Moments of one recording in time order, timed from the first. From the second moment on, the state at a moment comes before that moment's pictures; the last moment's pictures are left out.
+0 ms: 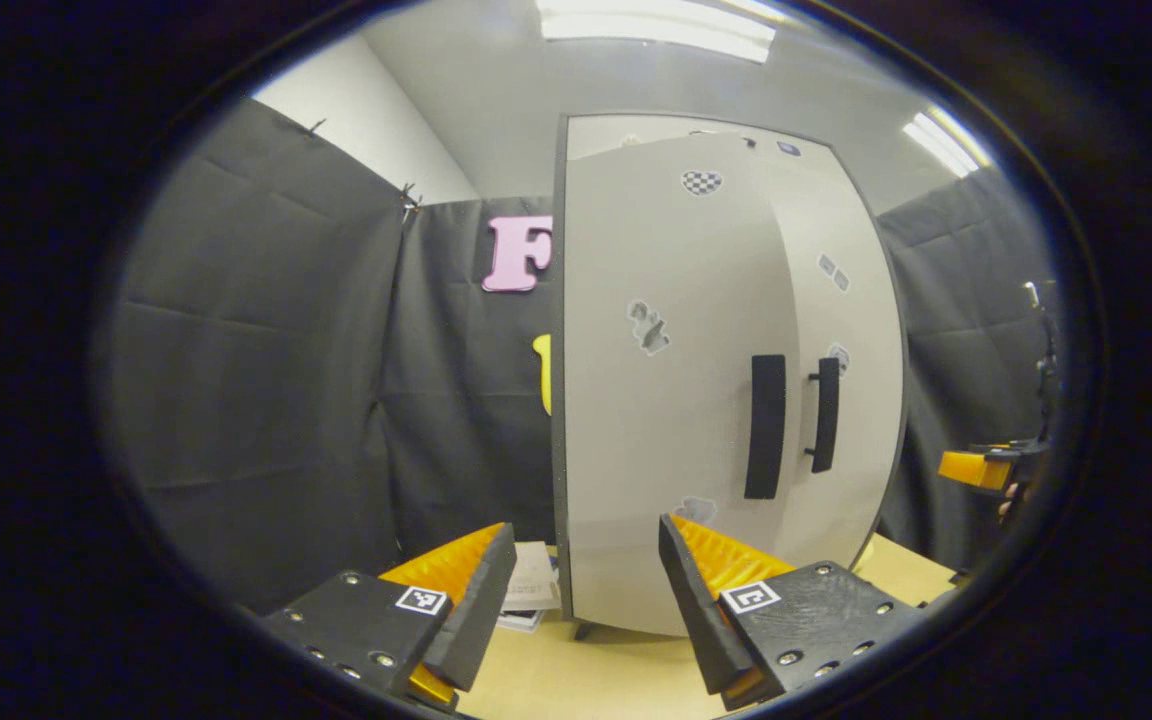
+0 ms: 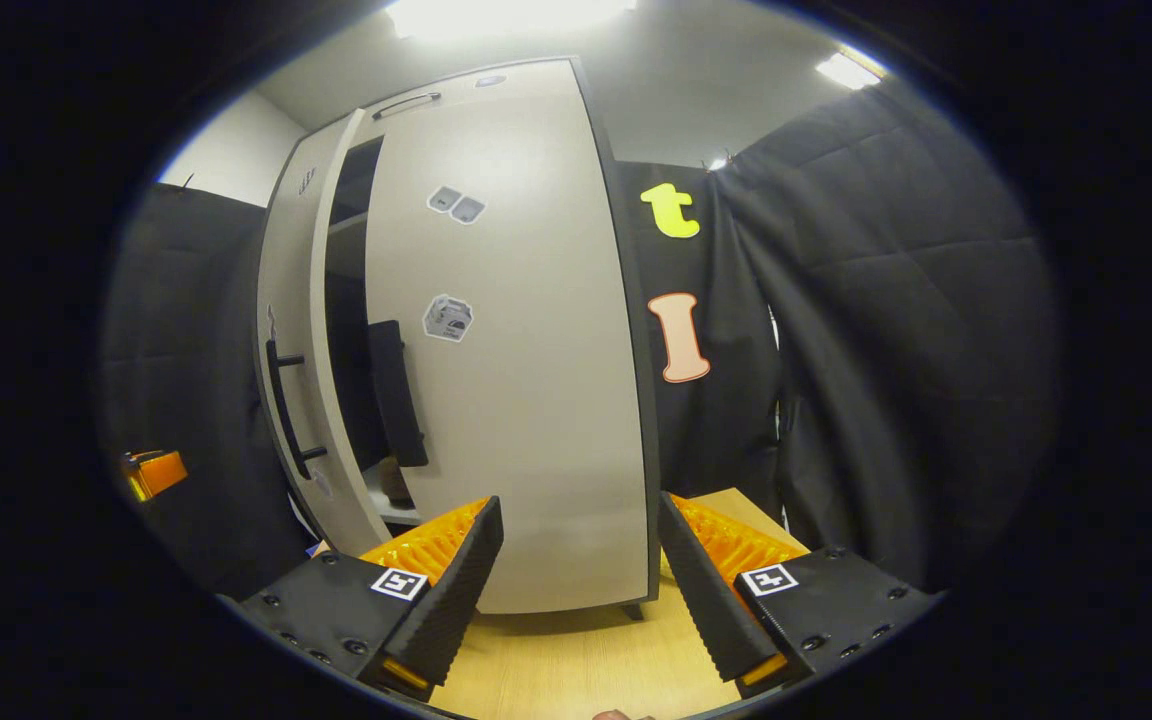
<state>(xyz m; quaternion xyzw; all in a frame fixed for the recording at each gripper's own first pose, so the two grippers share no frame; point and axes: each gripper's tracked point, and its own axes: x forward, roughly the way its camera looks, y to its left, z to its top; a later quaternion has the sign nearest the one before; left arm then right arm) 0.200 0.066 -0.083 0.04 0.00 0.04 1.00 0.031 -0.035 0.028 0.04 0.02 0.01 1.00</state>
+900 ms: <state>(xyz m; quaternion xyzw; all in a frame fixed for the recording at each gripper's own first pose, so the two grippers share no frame) 0.209 0.062 -0.115 -0.02 0.01 -0.04 1.00 -0.014 -0.026 0.011 0.04 0.02 -0.04 1.00</state>
